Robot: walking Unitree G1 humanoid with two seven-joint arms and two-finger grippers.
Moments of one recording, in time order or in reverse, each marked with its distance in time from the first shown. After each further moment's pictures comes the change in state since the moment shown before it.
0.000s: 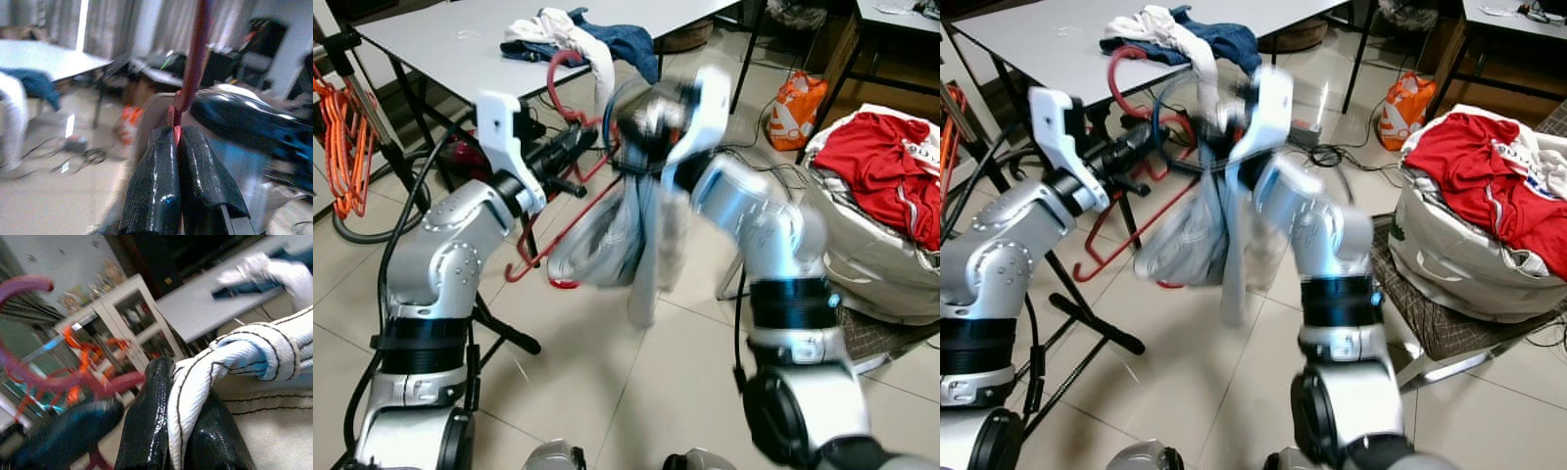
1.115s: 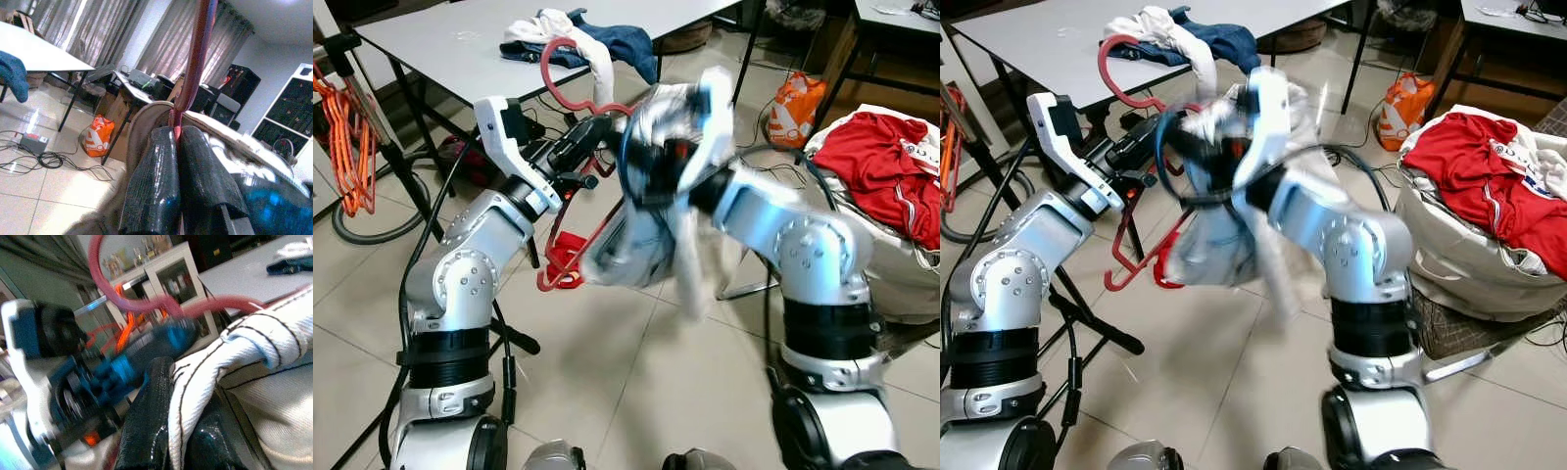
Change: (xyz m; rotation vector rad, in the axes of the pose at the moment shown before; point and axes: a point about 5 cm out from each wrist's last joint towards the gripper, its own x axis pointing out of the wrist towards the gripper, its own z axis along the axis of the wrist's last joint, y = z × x) left arm 0.004 -0.009 -0.011 -0.266 -0.102 0.018; right arm -0.036 0.011 -0.017 -0.071 0.166 0.176
